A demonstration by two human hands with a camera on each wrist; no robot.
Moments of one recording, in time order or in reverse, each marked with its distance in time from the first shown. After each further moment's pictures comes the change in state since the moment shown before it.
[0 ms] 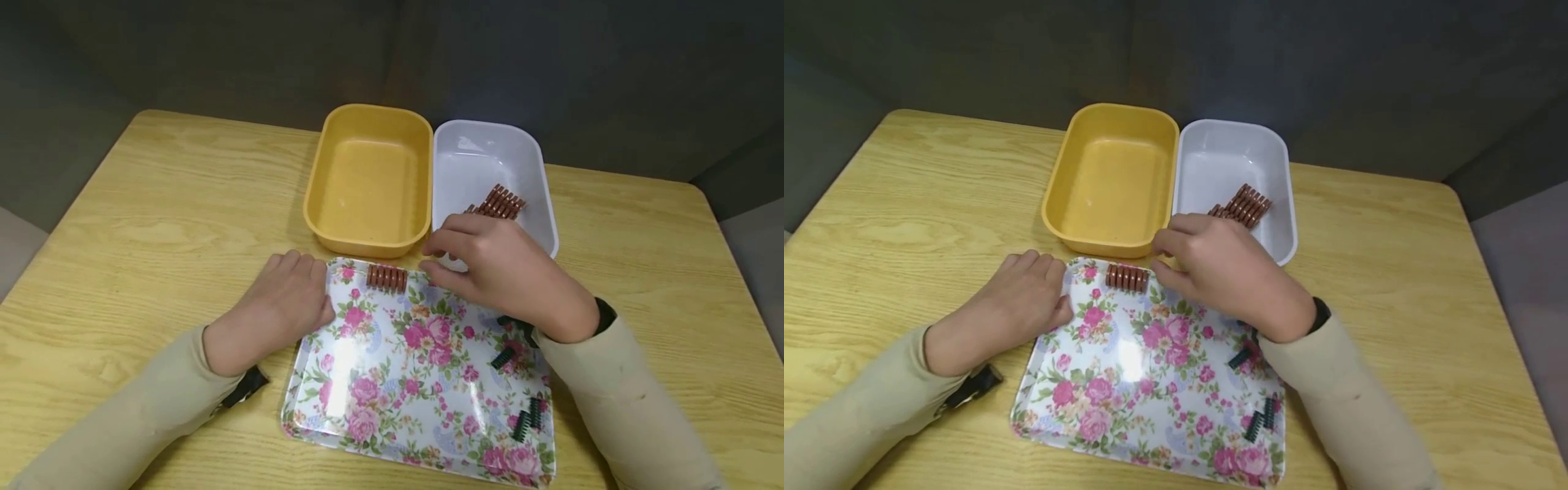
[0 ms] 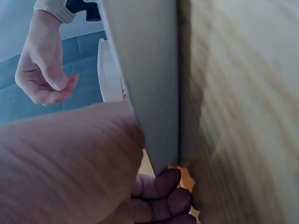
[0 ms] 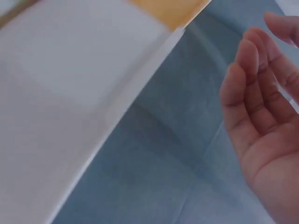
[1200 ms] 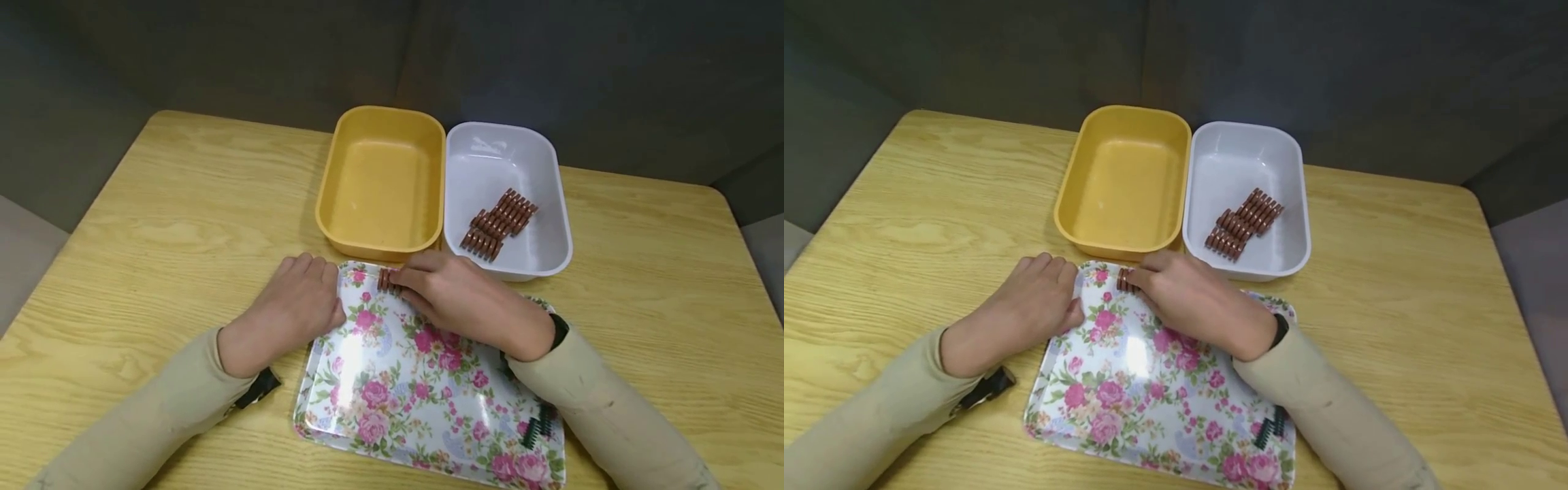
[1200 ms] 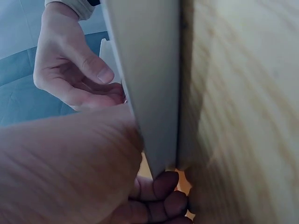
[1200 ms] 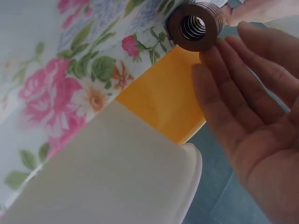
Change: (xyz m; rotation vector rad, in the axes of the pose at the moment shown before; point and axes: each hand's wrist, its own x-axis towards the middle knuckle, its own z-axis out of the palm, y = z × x) left_hand 0.000 0.011 0.009 0.025 0.010 0.033; right_hand -0.003 -0.019 0.045 0.011 -0.168 -0.039
